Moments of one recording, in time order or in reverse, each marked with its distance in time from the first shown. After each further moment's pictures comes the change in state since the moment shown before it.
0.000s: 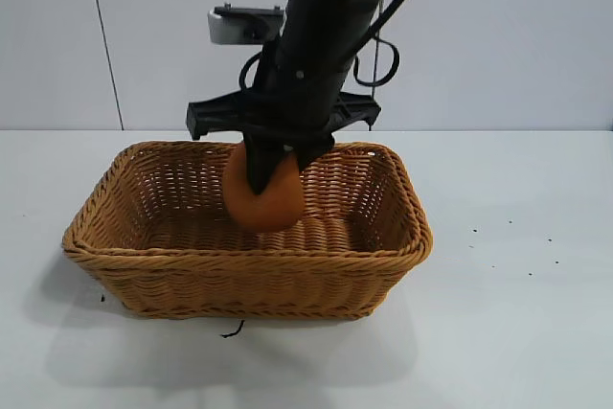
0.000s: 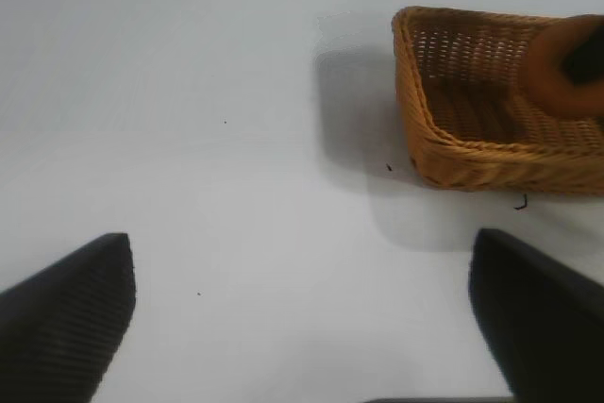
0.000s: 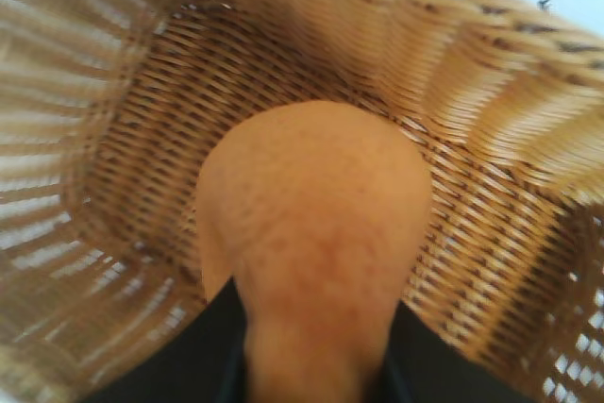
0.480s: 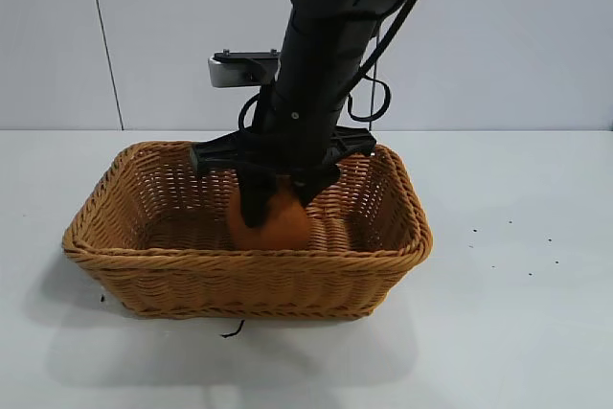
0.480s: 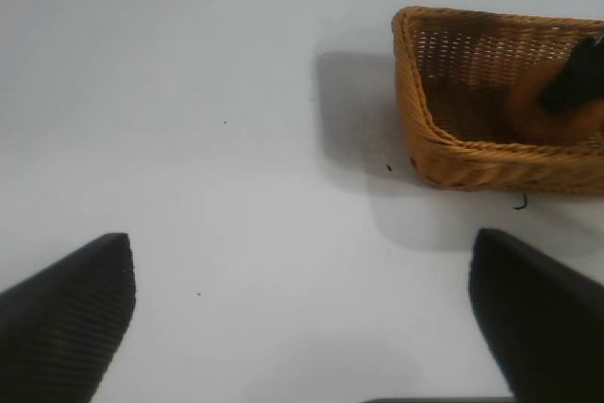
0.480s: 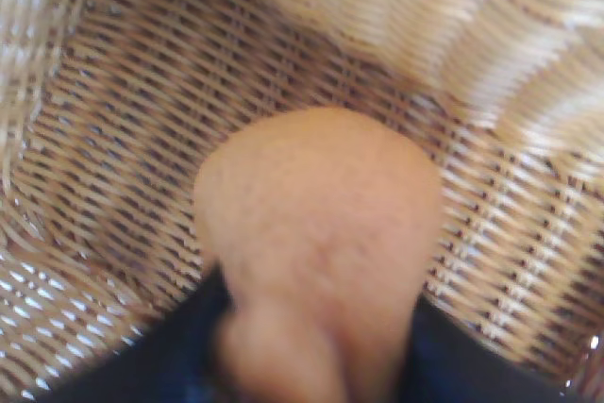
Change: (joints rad) left arm 0.000 0.000 0.000 0.000 0.000 0.000; right arm 0.000 0.033 0.000 0.000 0.008 -0.001
